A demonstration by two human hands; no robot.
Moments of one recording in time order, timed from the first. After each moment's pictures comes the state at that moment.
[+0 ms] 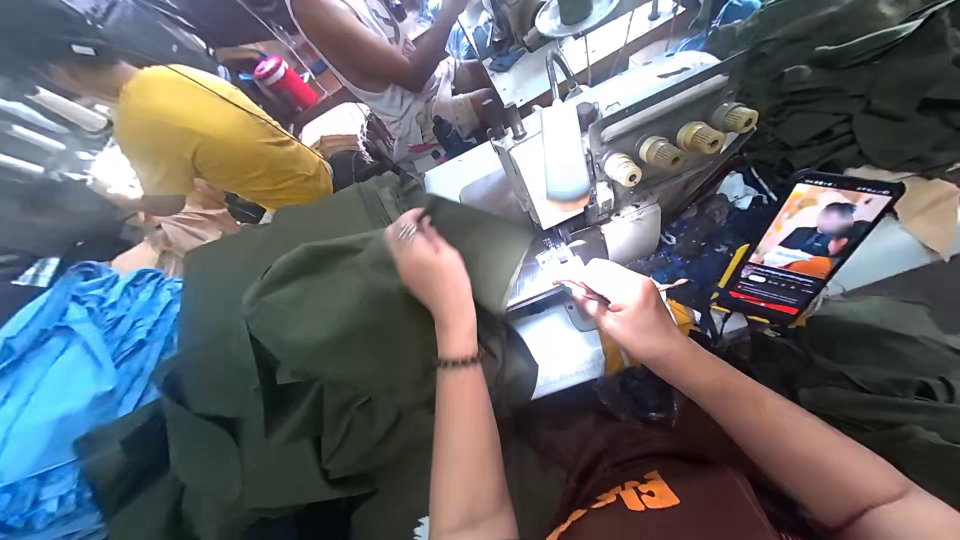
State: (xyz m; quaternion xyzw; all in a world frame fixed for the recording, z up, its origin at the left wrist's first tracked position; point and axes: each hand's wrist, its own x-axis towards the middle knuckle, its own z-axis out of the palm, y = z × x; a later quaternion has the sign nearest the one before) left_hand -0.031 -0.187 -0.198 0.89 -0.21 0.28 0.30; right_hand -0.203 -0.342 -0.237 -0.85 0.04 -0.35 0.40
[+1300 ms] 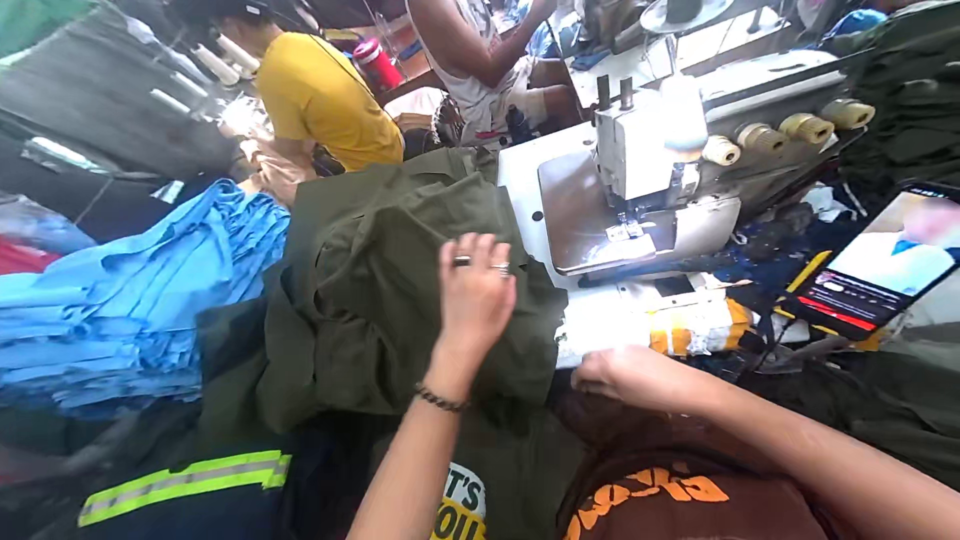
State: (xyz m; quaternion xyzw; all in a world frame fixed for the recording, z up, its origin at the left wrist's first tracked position) left_hand -0.076 -0.079 -0.189 0.90 -0.39 0.20 0.02; right_hand -0.235 -0.285 -0.260 -0.87 -0.27 0.10 0.39
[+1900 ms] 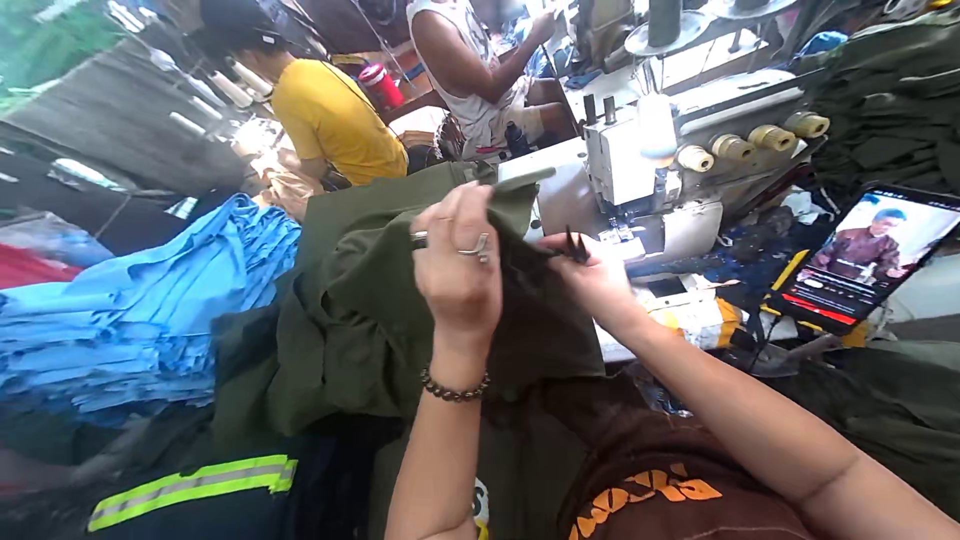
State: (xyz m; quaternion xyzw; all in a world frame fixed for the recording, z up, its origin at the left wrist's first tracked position) left_hand -0.107 -0.116 -0.110 0.75 -0.38 0.49 0.22; right_hand -0.161 -0.262 -0.193 -0.69 0.01 -0.25 0.68
